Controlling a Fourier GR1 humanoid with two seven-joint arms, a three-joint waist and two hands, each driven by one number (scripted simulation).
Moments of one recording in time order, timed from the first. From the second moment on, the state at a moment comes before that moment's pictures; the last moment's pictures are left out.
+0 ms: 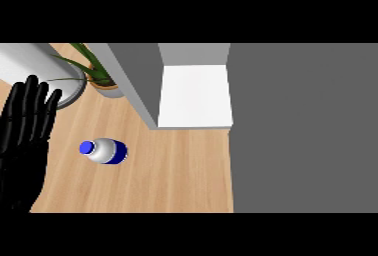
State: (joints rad) left arm -0.02 0.10 0.00 -2.10 0.00 -0.01 0.05; right arm -0.03 -0.07 -0.02 -2.10 0.02 0.04 -0.03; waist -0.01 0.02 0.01
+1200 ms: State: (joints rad) left arm 0.26 0.33 0.27 -2.03 0.64 -0.57 0.03; right arm 0.47 -0.04 0.13 -2.42 -0.19 0.17 0.18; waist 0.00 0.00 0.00
